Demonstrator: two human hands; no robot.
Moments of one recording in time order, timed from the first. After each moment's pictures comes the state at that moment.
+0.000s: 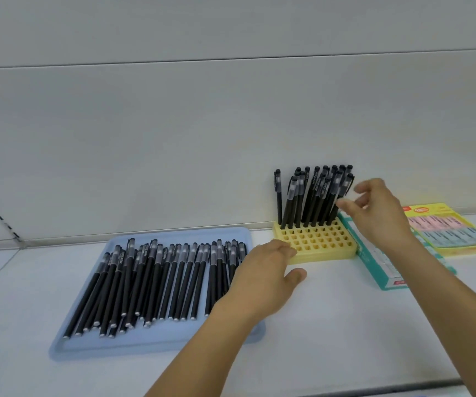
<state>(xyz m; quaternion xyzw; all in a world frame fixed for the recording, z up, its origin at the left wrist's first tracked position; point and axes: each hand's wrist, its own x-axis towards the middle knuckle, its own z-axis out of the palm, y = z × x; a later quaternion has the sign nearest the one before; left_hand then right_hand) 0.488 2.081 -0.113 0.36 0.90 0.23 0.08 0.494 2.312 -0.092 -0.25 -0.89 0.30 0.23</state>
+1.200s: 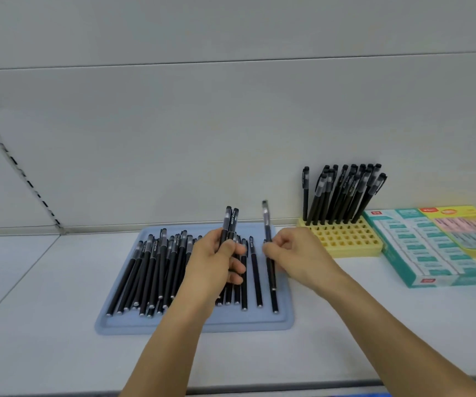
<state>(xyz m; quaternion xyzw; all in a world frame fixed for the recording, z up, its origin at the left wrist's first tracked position) 0.475 1.980 -0.113 0.03 0.72 0.69 0.11 0.499 2.146 -0.109 -0.11 -0.89 0.44 0.04</state>
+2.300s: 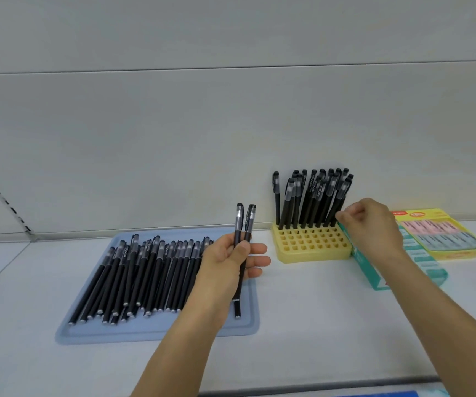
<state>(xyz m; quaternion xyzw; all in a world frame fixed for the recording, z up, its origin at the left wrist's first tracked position) 0.503 2.042 -0.104 0.07 0.62 0.76 0.15 0.506 2.302 -0.103 -0.28 -0.88 0.31 0.23</state>
